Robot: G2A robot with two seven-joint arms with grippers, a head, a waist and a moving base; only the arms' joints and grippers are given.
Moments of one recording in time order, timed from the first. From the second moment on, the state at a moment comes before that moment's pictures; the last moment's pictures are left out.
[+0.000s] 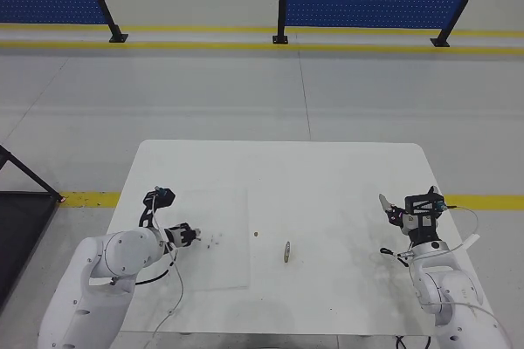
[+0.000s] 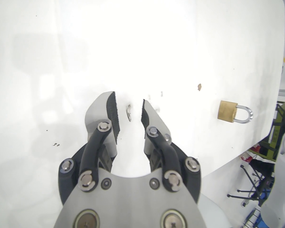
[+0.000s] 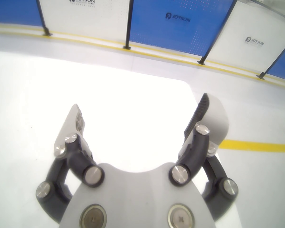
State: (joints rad) left arm 1.53 -1.11 -1.50 -1.99 0.74 0.33 -1.22; right arm -1.73 -1.15 1.60 -1.80 -1.33 0.00 0.00
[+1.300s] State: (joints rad) left arm 1.60 -1.08 -1.56 -2.12 0.80 0.28 -1.23; right arm -1.73 -1.15 1.60 -1.80 -1.33 0.00 0.00
